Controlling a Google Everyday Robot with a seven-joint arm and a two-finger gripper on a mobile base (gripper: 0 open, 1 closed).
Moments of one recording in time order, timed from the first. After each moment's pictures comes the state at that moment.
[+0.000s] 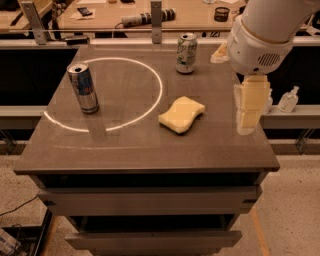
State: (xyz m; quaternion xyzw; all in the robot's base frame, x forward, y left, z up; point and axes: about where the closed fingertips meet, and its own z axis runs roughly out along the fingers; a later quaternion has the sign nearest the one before) arm 0.492 -0.150 0.951 -0.73 0.67 -0.04 0.12
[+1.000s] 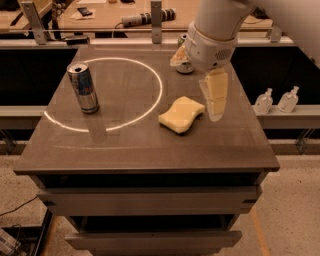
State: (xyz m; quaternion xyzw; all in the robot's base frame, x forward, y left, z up) arm 0.547 -0.089 0.921 -0.83 0.55 -0.01 0.10
